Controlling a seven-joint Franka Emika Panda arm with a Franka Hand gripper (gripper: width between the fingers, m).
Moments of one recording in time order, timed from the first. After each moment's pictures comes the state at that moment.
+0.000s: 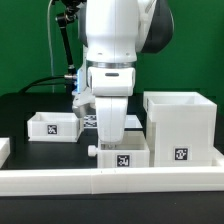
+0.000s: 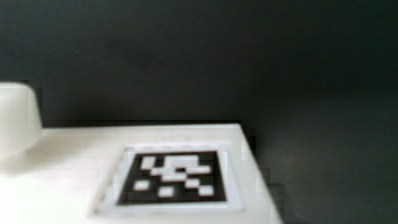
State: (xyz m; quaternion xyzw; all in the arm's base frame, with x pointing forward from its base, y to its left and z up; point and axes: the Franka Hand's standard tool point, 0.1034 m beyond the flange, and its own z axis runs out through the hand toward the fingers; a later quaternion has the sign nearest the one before) arm 0.516 -0.014 0.008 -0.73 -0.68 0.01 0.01
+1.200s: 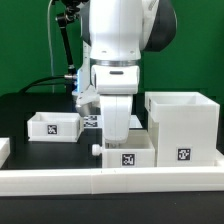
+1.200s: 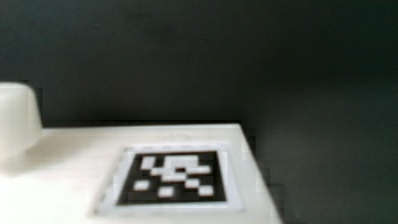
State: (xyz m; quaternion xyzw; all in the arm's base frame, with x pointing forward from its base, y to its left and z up) arm 0.522 -0.008 0.012 -0.73 -0.69 0.01 0.01
